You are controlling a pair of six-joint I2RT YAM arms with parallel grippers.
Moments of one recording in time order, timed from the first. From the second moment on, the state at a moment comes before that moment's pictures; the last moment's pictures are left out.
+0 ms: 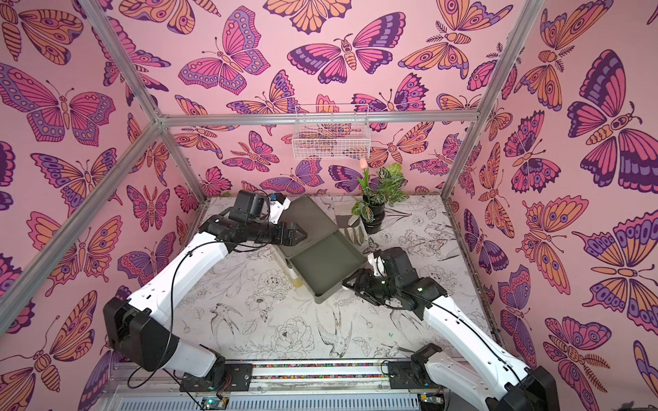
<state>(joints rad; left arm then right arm) -0.43 1.50 1.45 -0.76 0.43 -0.27 0.57 0.97 0.73 -0.54 -0.52 0.97</state>
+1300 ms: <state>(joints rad) -0.41 1.51 1.39 -0.71 0.50 -0.27 0.59 1.25 0.87 -0.35 -0.50 0.97</state>
